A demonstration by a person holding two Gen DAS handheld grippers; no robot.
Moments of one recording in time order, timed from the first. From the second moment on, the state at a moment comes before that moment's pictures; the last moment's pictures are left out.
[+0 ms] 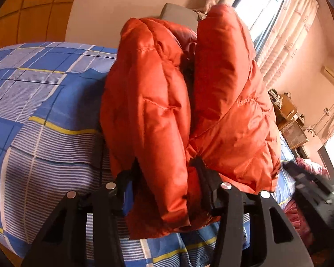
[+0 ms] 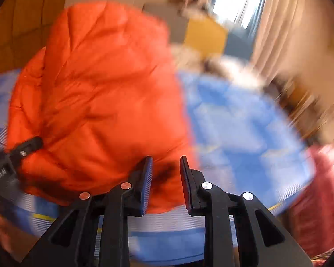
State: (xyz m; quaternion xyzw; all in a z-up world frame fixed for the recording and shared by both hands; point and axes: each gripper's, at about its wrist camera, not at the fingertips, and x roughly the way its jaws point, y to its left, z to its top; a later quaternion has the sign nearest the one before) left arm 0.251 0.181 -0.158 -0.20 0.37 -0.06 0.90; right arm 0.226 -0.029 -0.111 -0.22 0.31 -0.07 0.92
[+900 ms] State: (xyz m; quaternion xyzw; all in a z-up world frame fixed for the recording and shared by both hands) left arm 0.260 0.198 -0.167 -0.23 0.37 -0.08 0.89; right arm 0.248 -0.099 -0.123 0.16 0.42 0.07 0.89
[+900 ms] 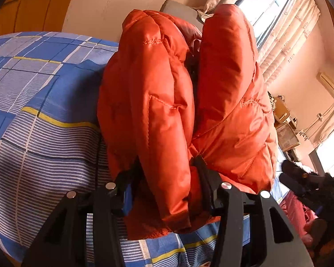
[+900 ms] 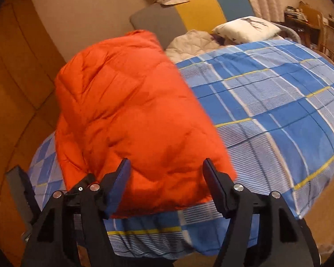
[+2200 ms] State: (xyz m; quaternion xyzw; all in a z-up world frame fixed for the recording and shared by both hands) left arm 0.302 0.176 -0.114 -0.18 0.32 -0.16 0.91; right arm 0.249 -0.069 -0.147 0.14 0.44 0.10 0.88
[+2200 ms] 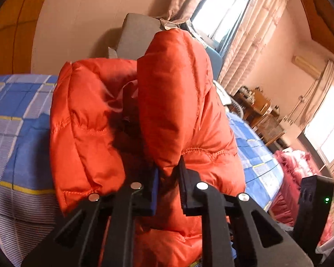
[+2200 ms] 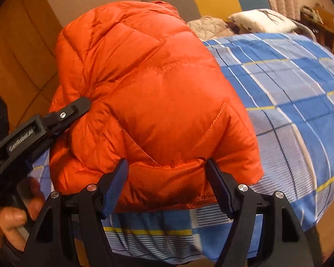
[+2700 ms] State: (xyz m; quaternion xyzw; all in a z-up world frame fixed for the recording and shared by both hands) left arm 0.299 0.209 -0.164 -0.26 0.34 -0.16 0.89; right arm 0.256 -0.053 -0.154 0.10 0.47 0.12 0.87
